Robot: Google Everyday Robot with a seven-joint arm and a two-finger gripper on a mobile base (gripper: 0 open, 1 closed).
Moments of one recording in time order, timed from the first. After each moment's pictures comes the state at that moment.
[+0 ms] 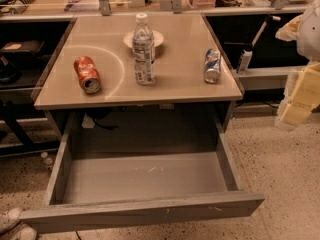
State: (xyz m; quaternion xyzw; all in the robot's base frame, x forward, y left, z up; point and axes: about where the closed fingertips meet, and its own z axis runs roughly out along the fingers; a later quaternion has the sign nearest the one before) arm 0.439 -0.213 0.989 -0.60 0.78 -0.05 0.18
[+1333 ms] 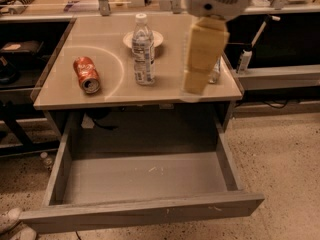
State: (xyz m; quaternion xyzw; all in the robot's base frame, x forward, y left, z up) arm 0.451 -0.054 1.039 -0.68 0.72 -0.03 0.18
